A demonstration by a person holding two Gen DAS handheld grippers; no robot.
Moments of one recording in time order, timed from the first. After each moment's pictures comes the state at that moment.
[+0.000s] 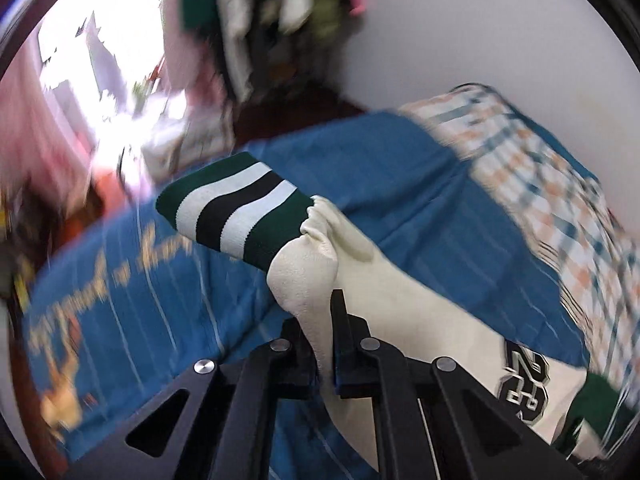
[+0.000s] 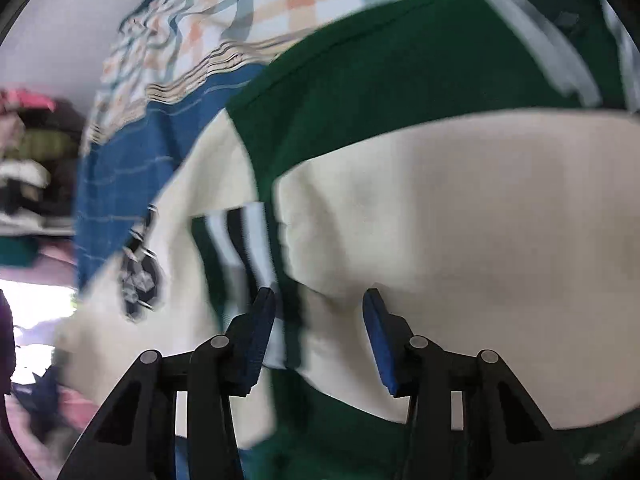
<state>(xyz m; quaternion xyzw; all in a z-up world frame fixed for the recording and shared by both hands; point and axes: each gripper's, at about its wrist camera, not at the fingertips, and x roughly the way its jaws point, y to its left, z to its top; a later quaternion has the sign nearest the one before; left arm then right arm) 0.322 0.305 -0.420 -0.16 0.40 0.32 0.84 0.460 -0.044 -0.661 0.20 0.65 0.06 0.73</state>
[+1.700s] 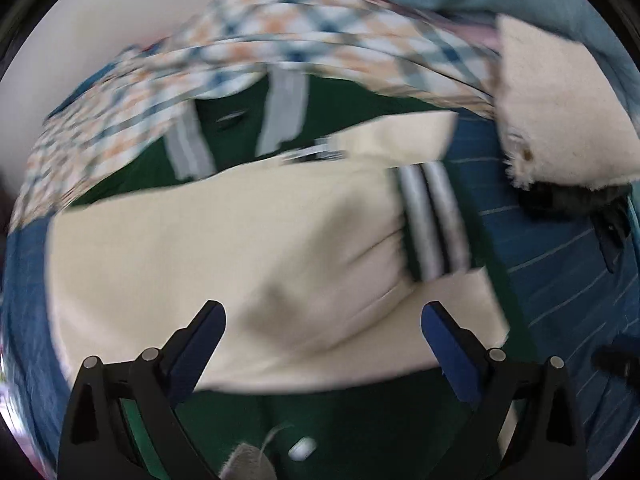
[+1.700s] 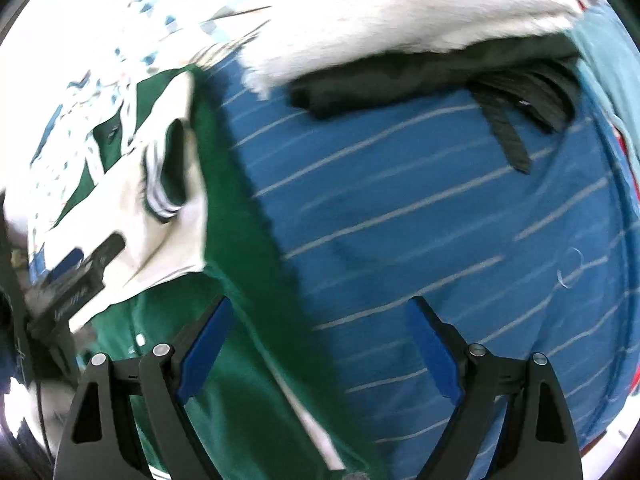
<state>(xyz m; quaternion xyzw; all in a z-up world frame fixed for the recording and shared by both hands) 0.286 -0.263 -0.462 0.14 0.54 -0.15 0.82 0.189 -0.483 -0.628 0.29 0.61 -0.11 0.73</state>
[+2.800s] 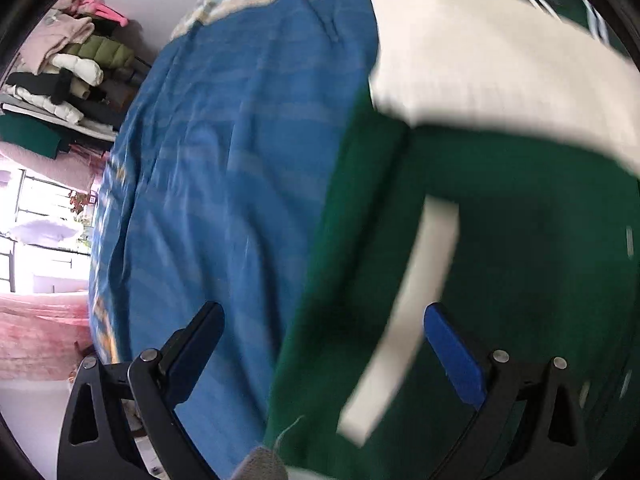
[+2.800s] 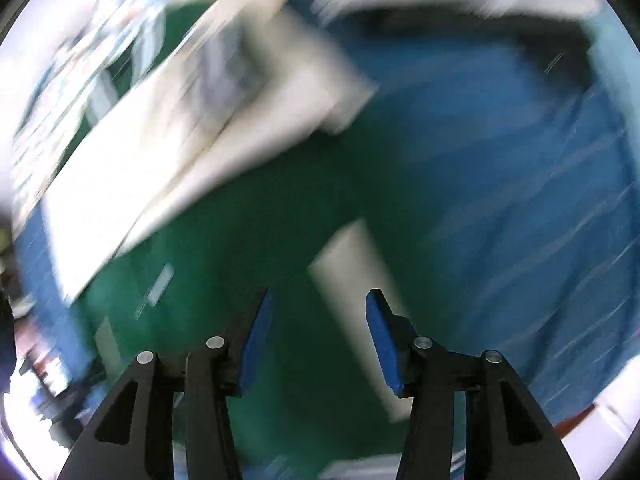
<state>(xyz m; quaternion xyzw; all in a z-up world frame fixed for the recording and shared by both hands) 0.184 -0.004 -0.498 0.15 0.65 0.14 0.74 0.177 -0.349 -0.631 0.31 0.68 -0.08 0.66</state>
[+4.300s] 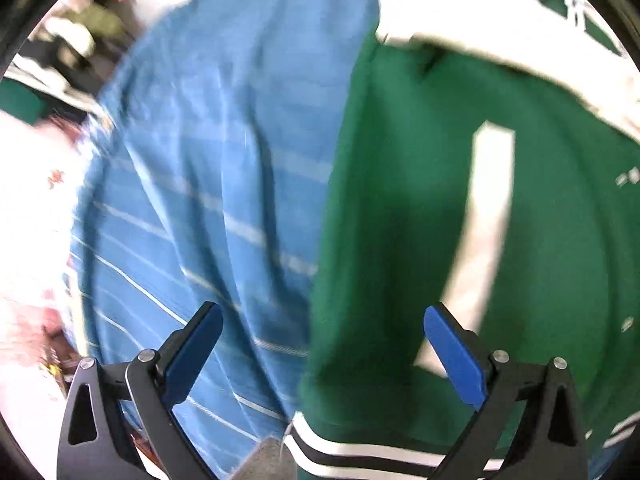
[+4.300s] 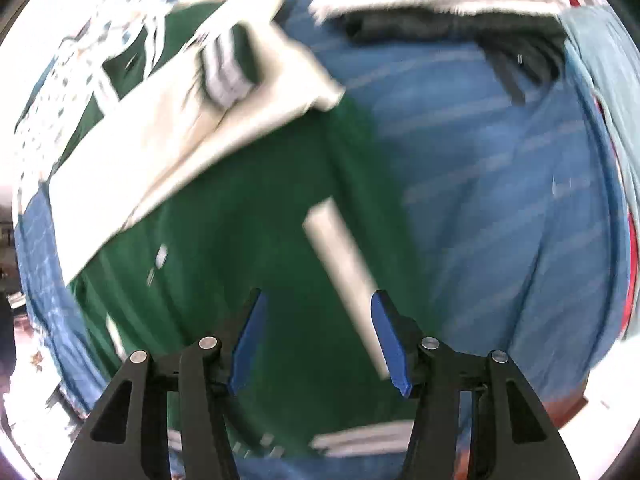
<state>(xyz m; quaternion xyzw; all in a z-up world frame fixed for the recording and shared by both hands) 0.140 0.016 -0.509 0.10 0.63 0.11 0.76 0.206 -0.377 -0.564 0.26 0.66 -0.14 0.69</state>
